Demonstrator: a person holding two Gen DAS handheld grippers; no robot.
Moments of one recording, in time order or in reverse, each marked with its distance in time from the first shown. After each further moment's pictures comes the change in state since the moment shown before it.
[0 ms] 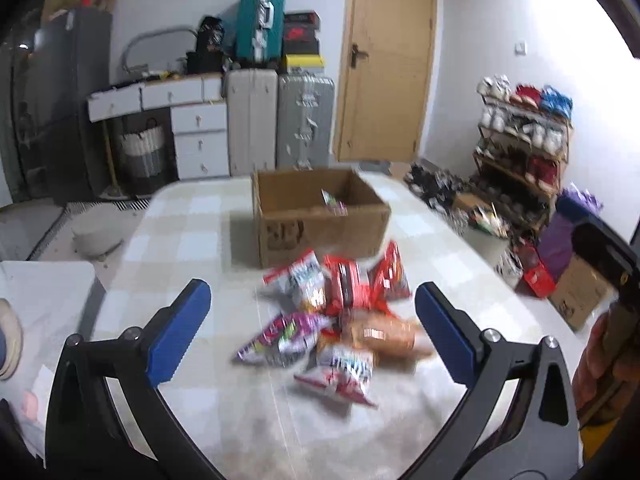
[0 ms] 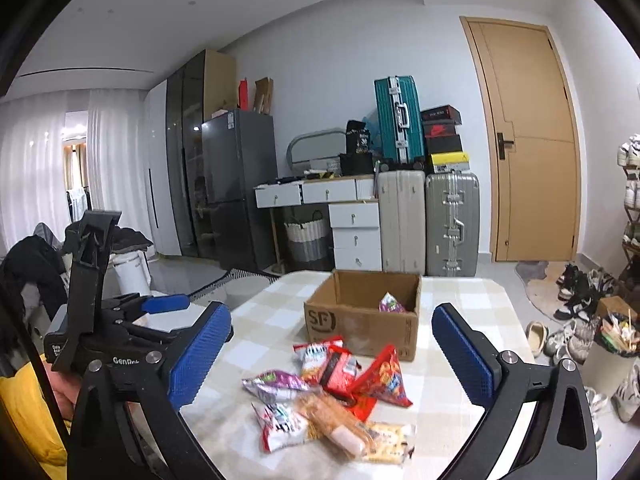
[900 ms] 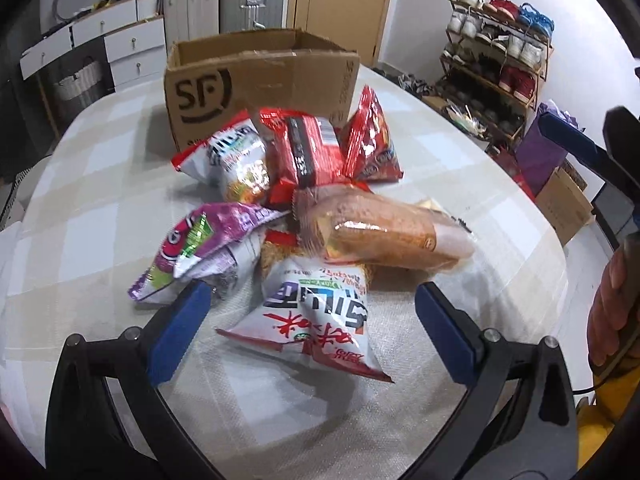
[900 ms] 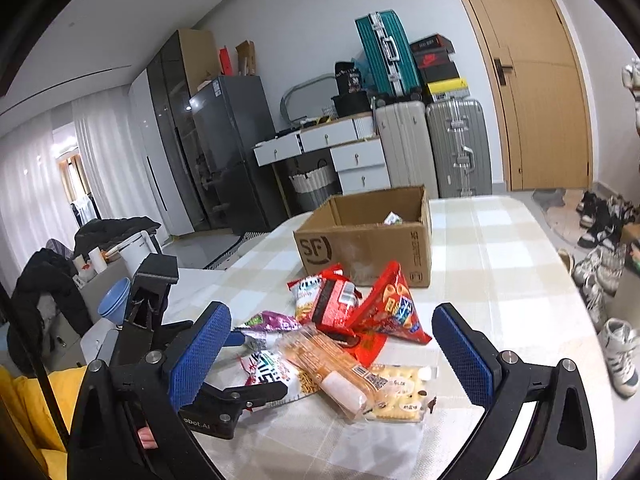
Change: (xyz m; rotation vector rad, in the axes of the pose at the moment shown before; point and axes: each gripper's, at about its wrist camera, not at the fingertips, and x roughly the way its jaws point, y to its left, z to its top) left arm 0.196 -0.024 -0.060 0.082 0.341 -0.150; right arm 0.072 -0.052 -0.065 0.156 0.189 0.074
